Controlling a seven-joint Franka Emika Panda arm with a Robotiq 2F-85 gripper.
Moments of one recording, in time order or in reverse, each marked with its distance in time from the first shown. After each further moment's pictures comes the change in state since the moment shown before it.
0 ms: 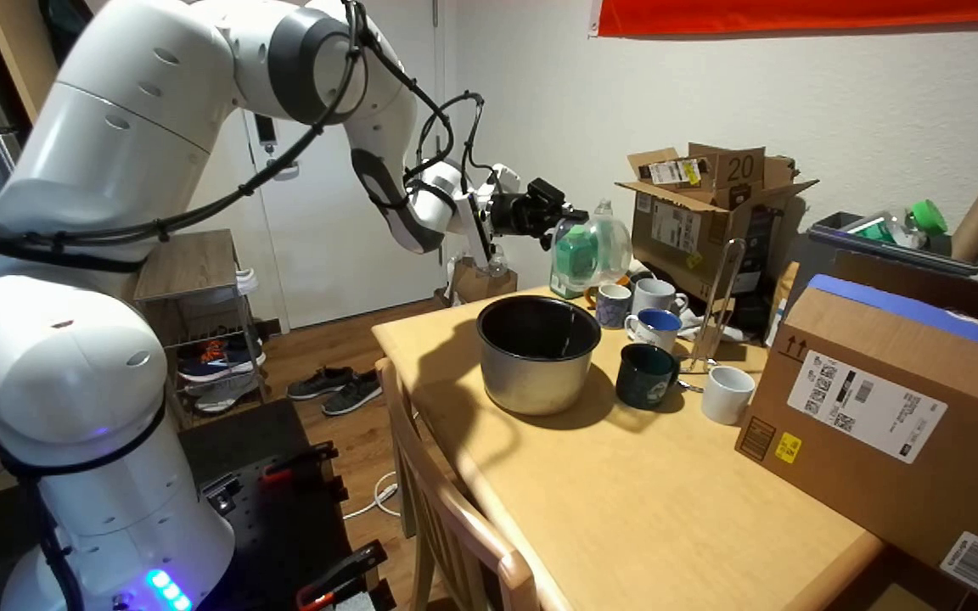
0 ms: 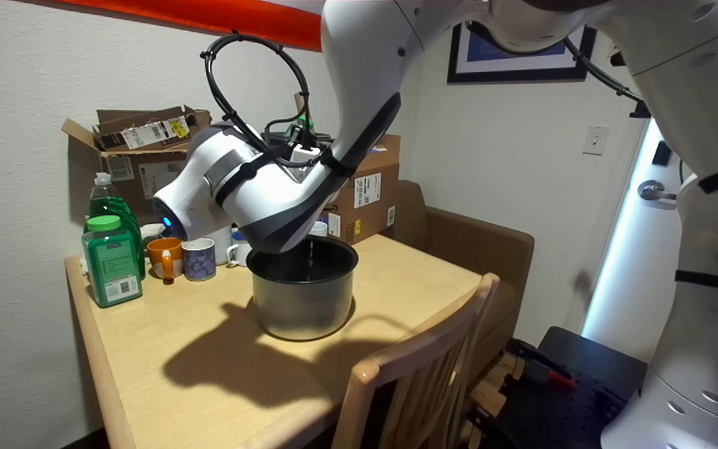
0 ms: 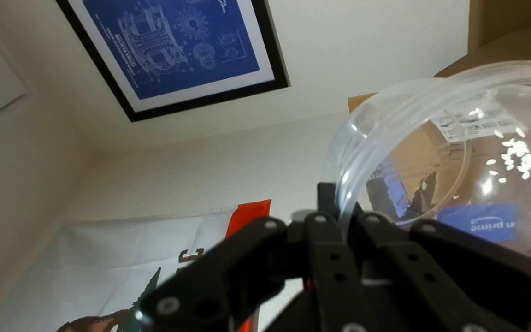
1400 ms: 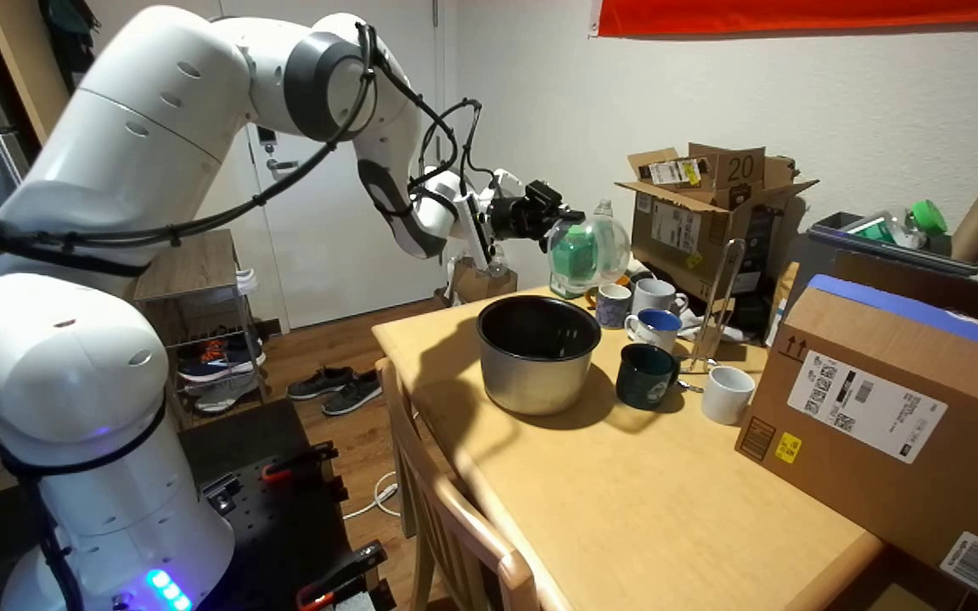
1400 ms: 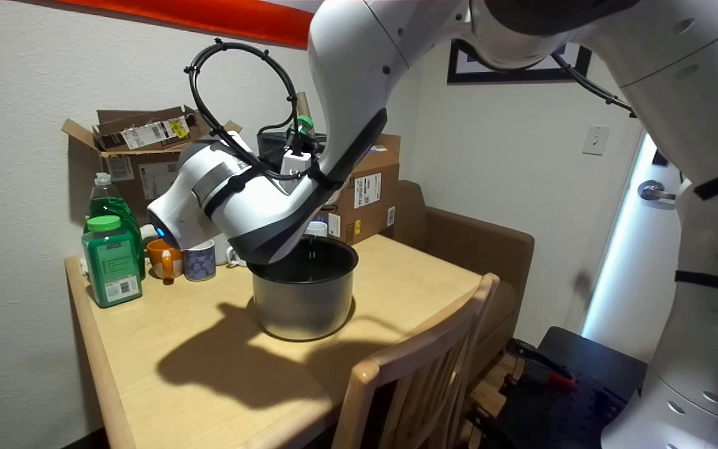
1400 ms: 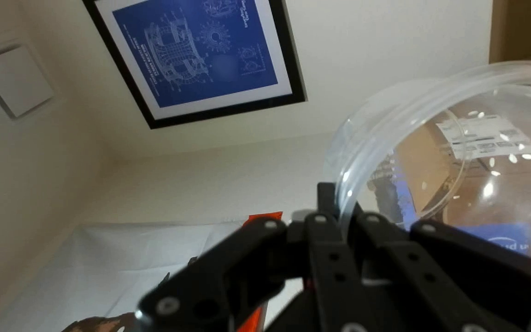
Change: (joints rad) arm 0.011 0.068 0.000 0.072 -0.004 -0.082 -0.038
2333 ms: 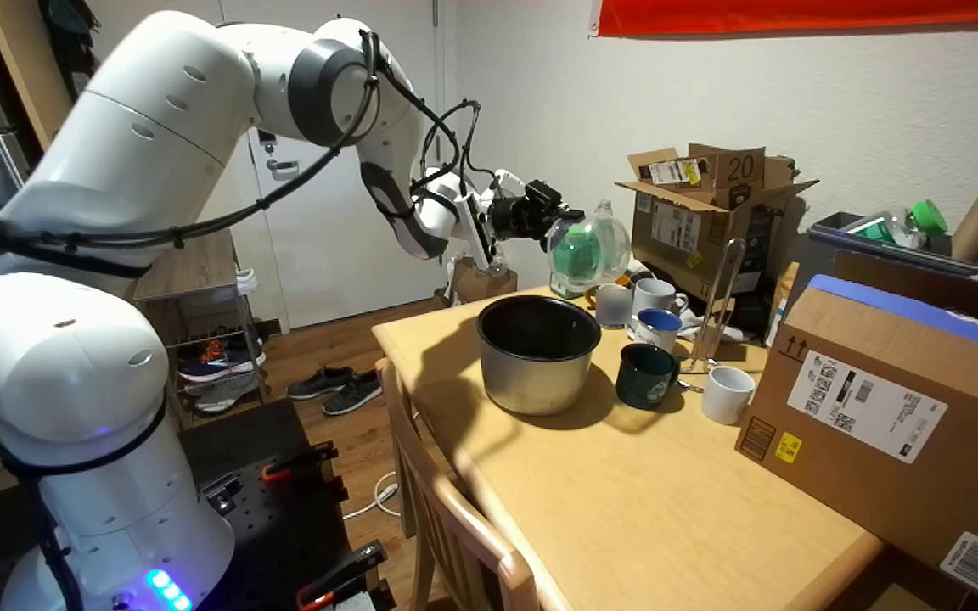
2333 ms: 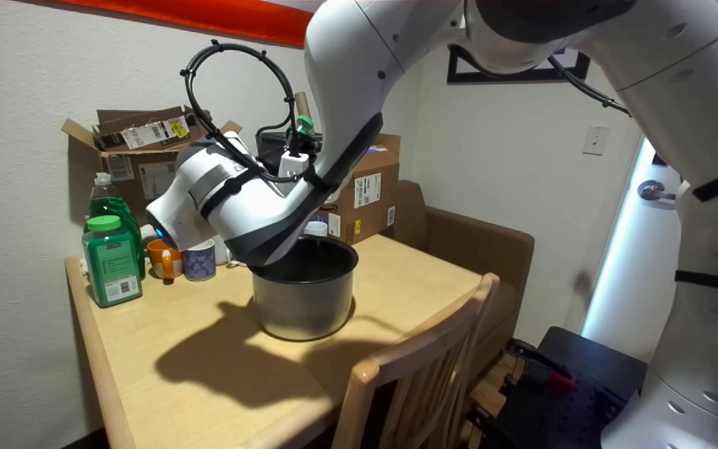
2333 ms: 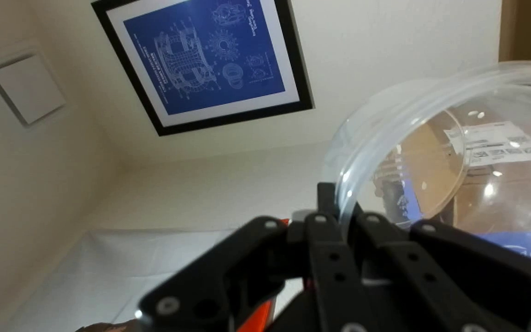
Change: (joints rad) arm 0.000 0.020 0.000 0.027 -0.001 -0.030 -0.001
